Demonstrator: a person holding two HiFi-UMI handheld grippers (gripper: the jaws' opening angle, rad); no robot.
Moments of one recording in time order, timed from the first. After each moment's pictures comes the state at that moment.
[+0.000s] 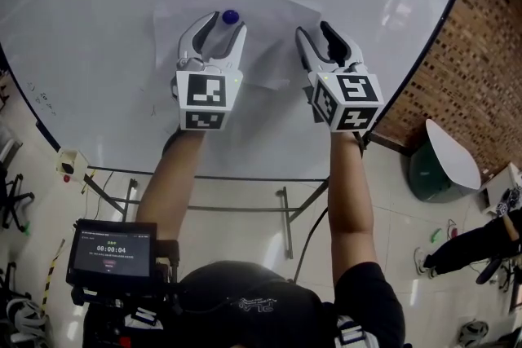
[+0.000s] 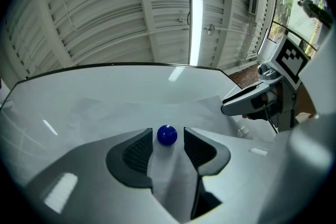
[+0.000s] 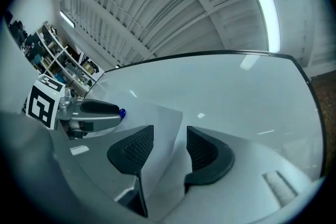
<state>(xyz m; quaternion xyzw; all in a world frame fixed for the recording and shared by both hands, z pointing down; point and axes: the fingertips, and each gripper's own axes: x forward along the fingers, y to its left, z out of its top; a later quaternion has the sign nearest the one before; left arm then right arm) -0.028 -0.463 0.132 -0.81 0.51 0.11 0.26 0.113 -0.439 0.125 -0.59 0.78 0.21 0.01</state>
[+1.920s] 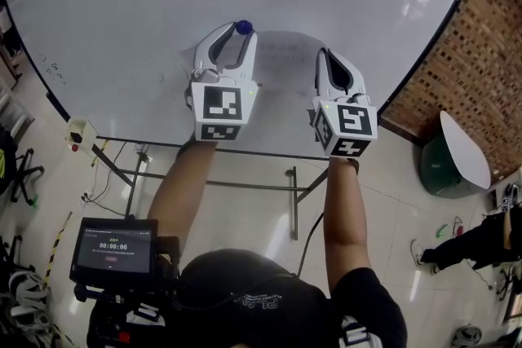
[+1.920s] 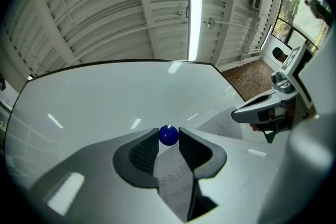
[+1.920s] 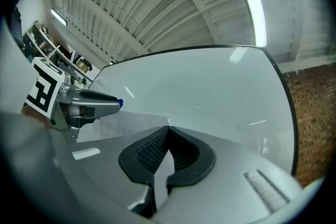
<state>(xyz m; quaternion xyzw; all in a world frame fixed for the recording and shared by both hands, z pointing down) -0.027 -0.419 0.199 -0.81 0.53 0.08 0.23 0.120 -0.393 0.217 -0.62 0.77 0.17 0.01</state>
